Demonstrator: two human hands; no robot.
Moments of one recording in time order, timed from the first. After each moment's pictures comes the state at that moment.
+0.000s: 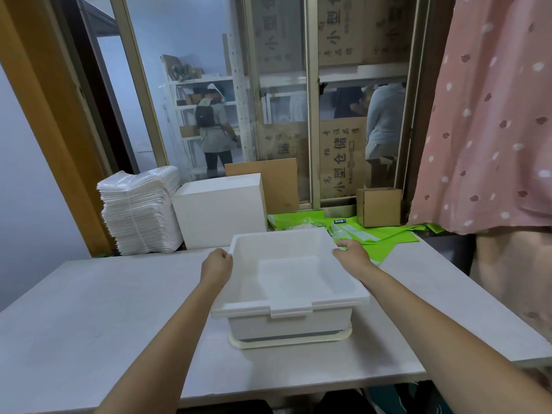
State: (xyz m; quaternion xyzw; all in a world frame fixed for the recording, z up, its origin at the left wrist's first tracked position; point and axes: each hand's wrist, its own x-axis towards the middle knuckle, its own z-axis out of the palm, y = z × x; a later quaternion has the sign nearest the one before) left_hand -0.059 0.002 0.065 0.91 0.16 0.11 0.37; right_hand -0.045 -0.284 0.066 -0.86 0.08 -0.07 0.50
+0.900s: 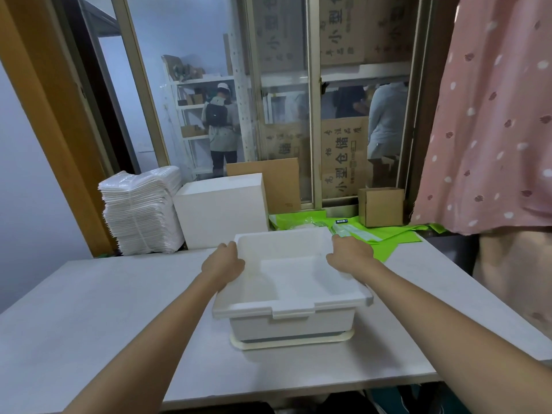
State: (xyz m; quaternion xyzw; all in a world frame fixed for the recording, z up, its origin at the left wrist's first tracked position) left_hand -0.058 -0.005 0.083 0.99 0.08 0.05 0.13; right_hand -0.043 -0.273 0.087 -1.00 0.01 -0.05 0.07
